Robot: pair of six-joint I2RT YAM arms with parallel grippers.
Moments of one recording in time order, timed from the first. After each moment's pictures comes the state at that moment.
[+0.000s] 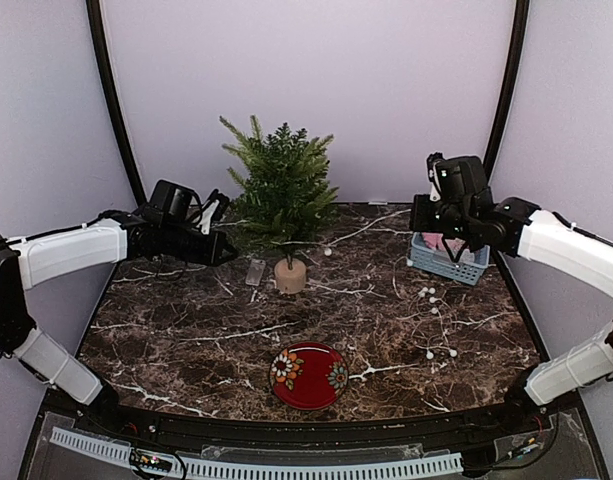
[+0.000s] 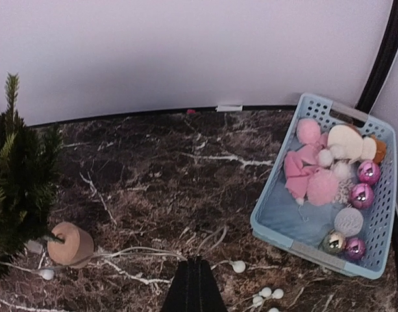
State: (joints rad) left arm -0.48 1.45 1.04 -0.34 0.29 -0.23; right arm 0.64 1.30 1.15 -0.37 0.41 0.38
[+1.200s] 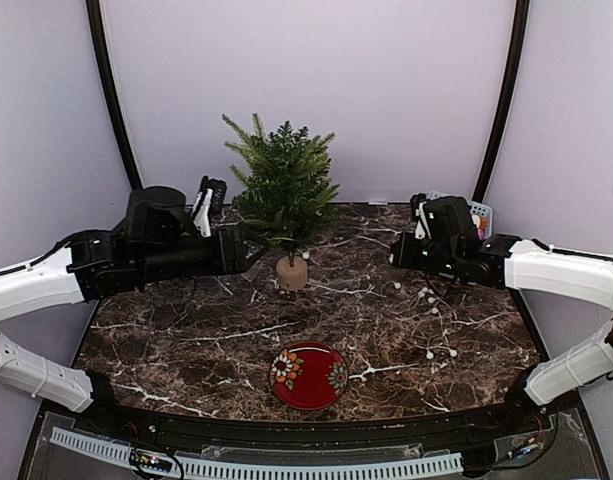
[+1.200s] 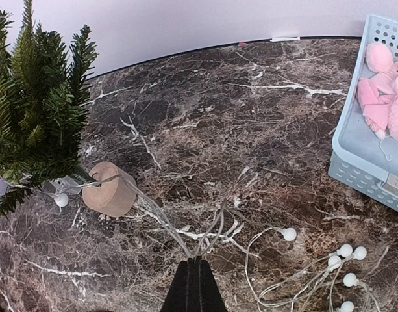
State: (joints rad) left arm -0.91 1.12 1.00 -0.28 -0.10 -0.65; right arm 0.69 1.31 0.89 -0.16 0.19 0.55
